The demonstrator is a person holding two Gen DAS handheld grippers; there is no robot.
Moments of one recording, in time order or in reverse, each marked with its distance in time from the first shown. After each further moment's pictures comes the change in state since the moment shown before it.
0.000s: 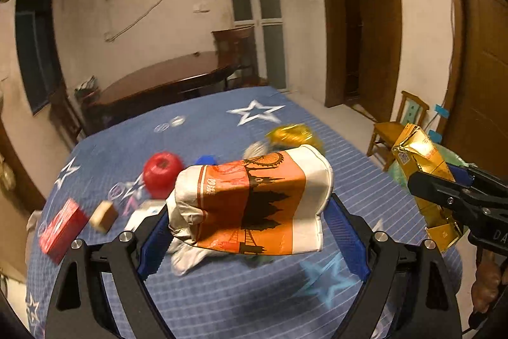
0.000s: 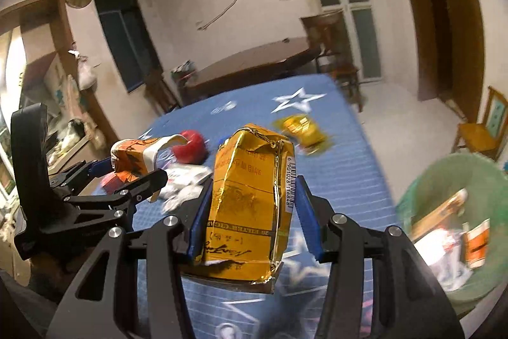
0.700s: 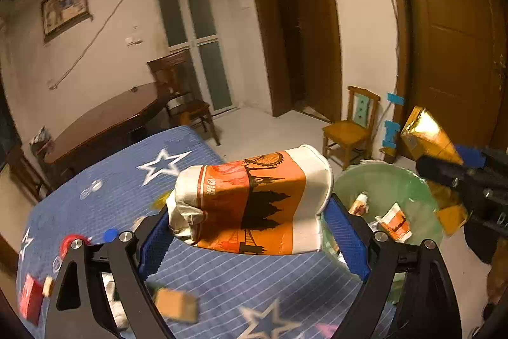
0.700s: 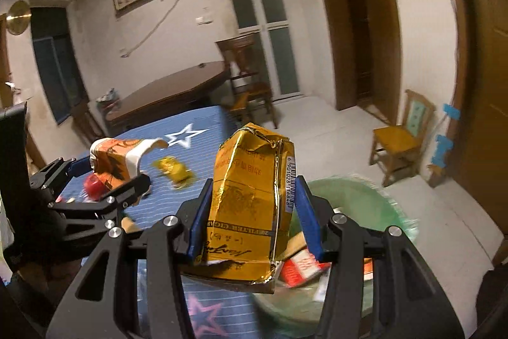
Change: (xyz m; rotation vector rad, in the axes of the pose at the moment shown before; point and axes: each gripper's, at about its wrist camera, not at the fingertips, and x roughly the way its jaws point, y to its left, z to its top) left arm 0.052 -0.176 0.079 0.203 -0.060 -0.178; right arm -0.064 -0.118 0.023 0.091 -0.083 -0.354
